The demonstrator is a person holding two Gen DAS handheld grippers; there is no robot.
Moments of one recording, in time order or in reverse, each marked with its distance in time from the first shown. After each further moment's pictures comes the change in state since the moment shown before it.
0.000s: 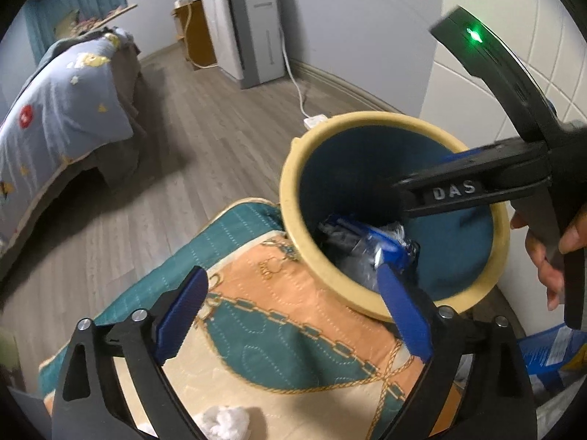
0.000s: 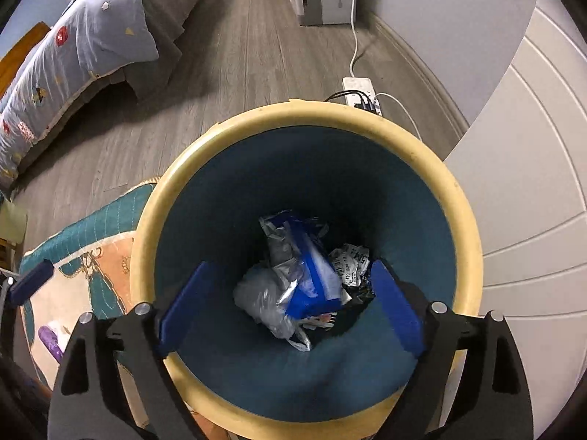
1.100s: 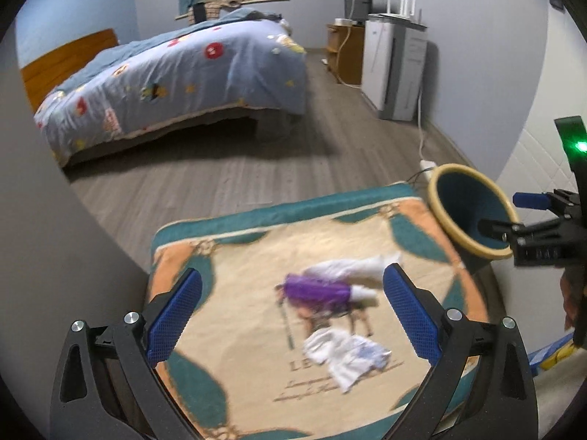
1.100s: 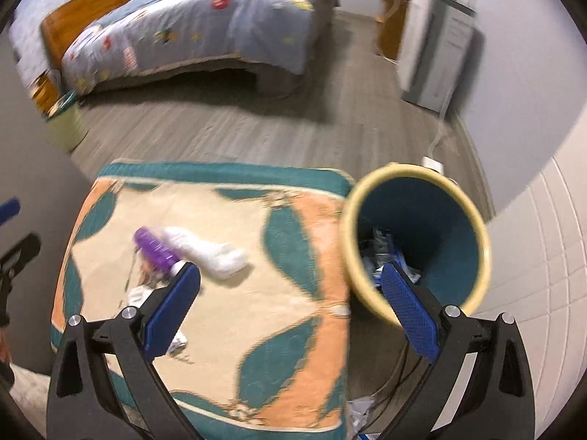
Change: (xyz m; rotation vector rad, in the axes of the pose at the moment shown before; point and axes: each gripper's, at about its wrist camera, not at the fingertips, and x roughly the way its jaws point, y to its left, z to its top) left arm -0.238 0.124 -0.157 -0.418 -0.079 0.288; right arm -0.148 0.178 -0.114 -0.426 -0.167 0.082
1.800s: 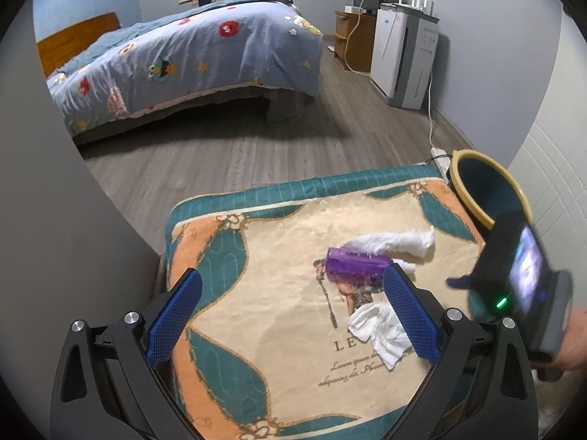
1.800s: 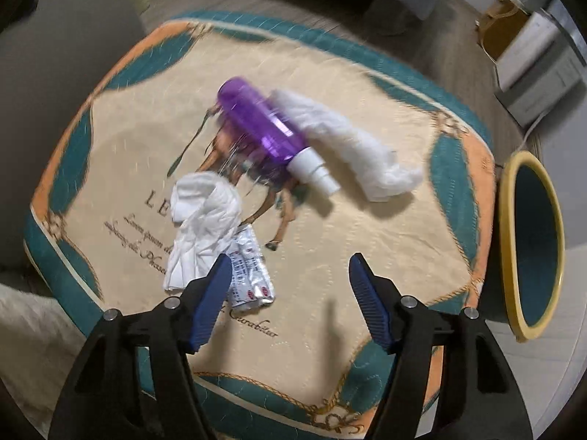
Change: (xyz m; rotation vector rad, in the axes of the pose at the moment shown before) left arm 0.010 0.056 -0.020 -0.026 0.047 -0.026; right arm 0.104 0.135 -0.075 -0.344 0.278 0.070
